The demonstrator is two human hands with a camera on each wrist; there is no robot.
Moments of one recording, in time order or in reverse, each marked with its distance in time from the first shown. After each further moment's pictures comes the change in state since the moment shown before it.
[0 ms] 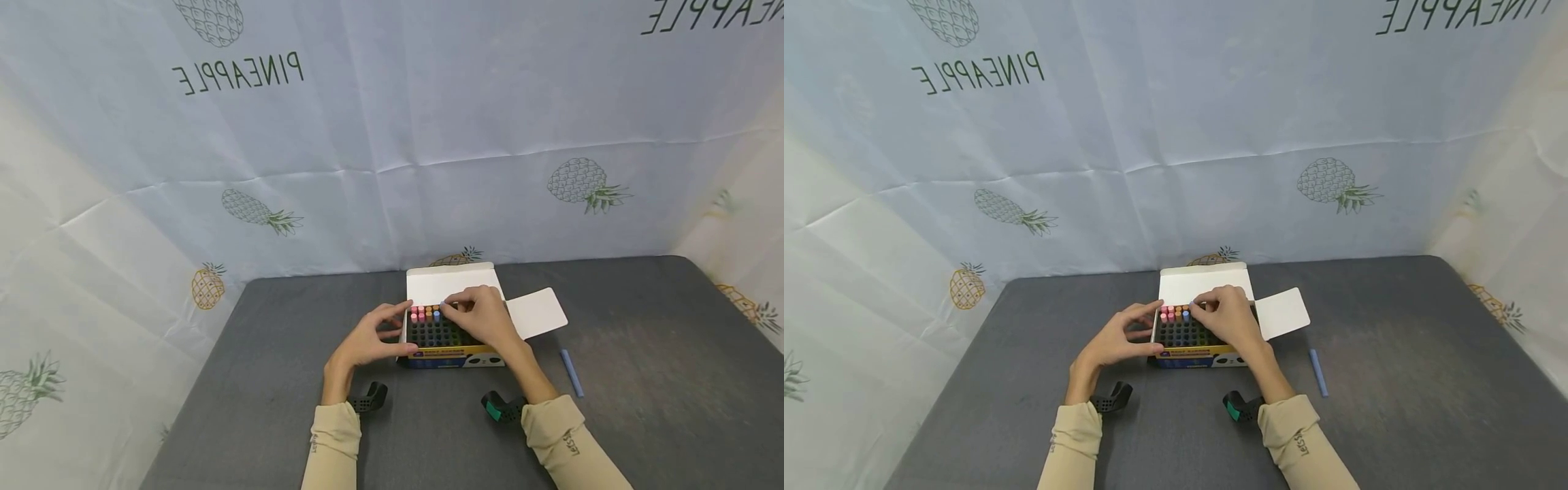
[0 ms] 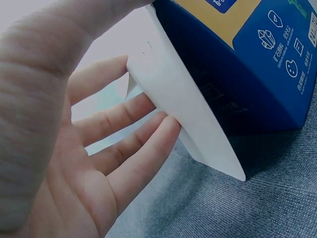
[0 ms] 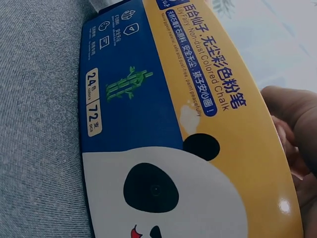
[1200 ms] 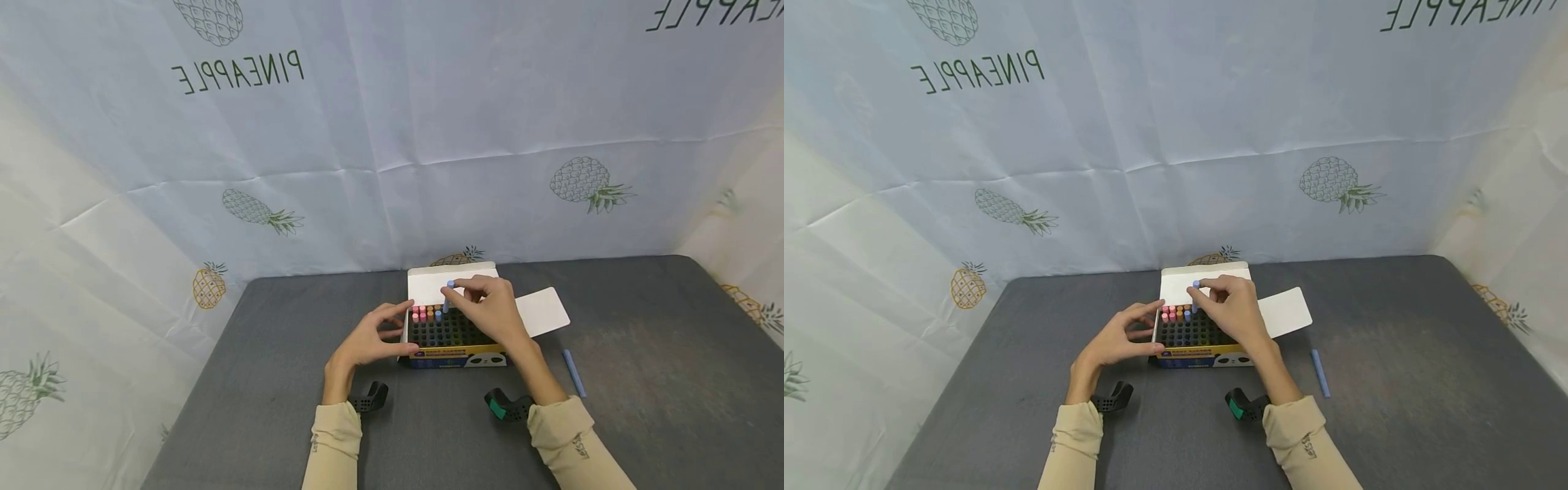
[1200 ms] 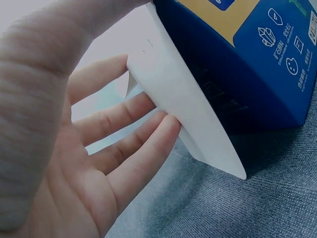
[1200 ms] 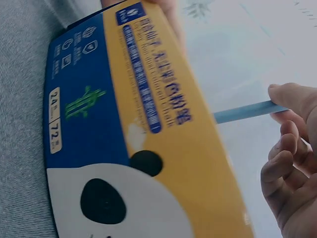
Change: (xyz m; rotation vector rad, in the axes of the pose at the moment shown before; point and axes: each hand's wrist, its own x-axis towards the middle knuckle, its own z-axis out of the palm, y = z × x) left_hand 0.000 -0.001 -0.002 -0.014 -0.011 0.017; right_hand 0.005 -0.010 -0.012 0.134 0.158 -0.035
